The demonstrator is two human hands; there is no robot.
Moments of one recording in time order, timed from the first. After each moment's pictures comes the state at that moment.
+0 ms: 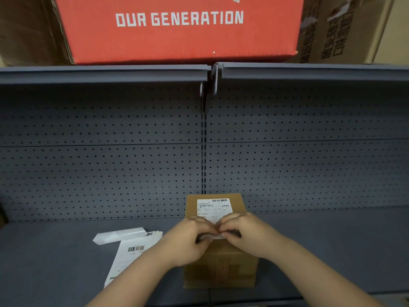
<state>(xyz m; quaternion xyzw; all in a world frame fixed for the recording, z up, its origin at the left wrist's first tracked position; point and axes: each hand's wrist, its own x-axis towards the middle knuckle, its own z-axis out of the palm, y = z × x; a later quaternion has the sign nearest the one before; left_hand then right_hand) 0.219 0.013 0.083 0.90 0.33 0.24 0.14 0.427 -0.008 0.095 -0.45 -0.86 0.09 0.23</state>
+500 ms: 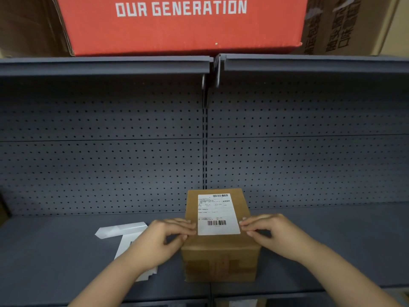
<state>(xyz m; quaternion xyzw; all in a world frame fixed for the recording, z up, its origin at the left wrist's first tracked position) 0.163 0.002 0.067 0.84 0.38 0.33 0.22 0.481 -0.028 0.077 -0.49 -0.81 0.14 0.28</state>
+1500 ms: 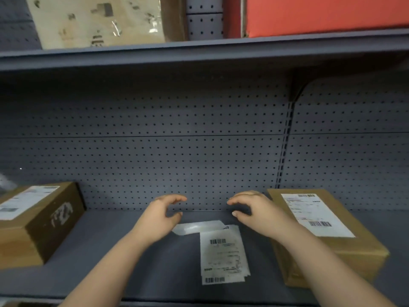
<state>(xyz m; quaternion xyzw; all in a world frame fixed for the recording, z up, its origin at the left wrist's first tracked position) -0.064 0.061 0.079 0.75 0.54 0.33 0.18 0.218 0.047 0.096 -0.53 -0.80 0.11 0.26</state>
